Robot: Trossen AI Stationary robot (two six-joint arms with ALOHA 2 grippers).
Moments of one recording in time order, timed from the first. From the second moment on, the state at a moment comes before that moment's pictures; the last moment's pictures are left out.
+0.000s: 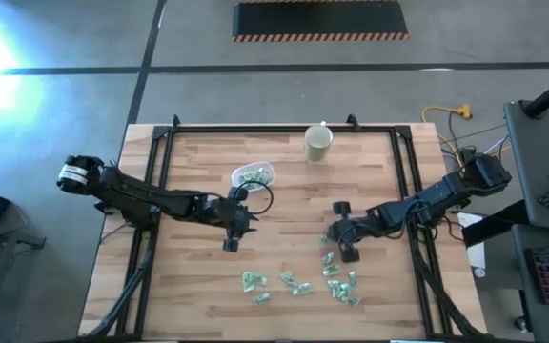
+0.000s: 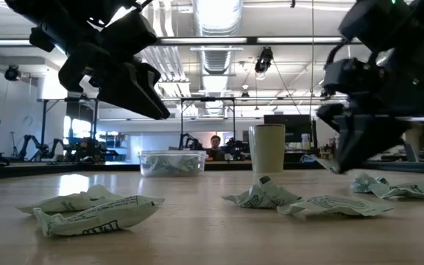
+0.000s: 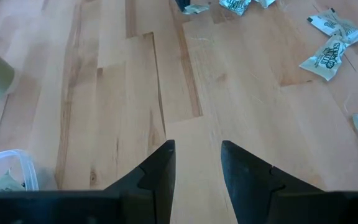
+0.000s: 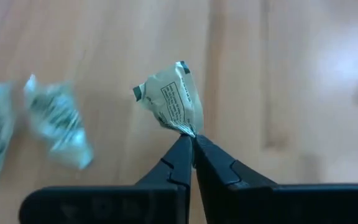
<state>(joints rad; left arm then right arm) -0.15 1.35 0.66 0.04 -0.13 0.14 0.29 1.43 0.49 -0.02 0.20 0.09</state>
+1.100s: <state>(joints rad) -0.17 1.00 0.57 -0.41 -0.37 -0.15 -0.07 1.77 1.00 0.24 0.34 -0.14</state>
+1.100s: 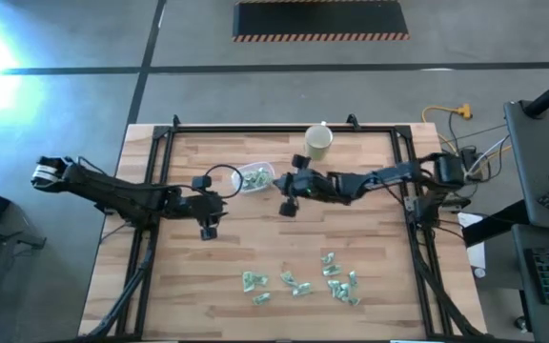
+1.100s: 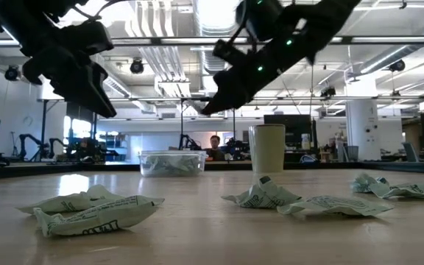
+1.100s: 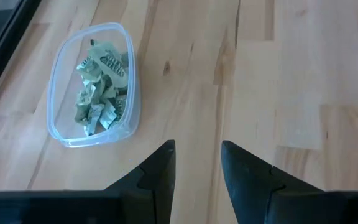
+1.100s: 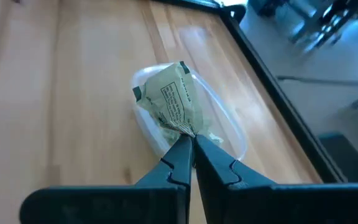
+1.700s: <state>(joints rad) -0.19 0.94 0.55 -0.41 -0.37 -0.16 -0.25 2.09 1.39 -0.01 0.09 -0.03</state>
